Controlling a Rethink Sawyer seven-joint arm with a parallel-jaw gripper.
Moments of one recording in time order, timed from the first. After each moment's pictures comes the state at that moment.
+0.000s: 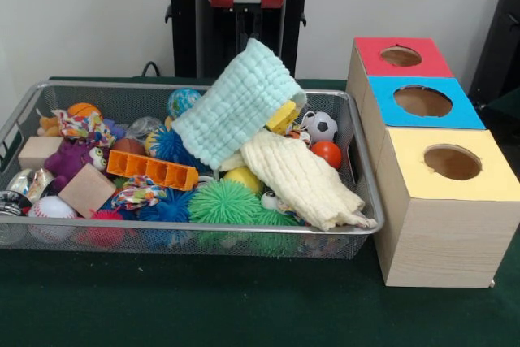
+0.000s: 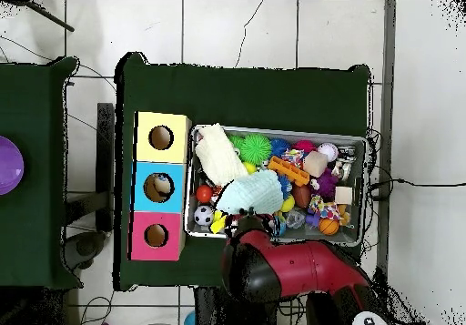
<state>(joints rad) -0.57 -0.96 0.29 2.15 -0.52 0.15 1.84</state>
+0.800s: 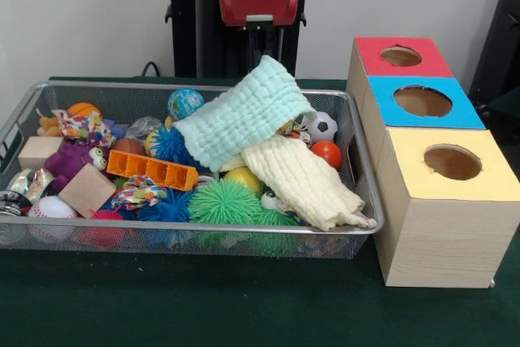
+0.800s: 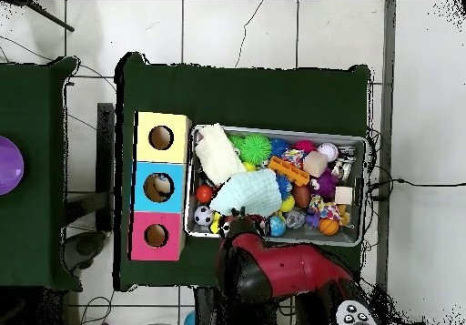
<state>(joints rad) -0.50 -0.87 0.21 2.15 -0.52 0.00 1.84</state>
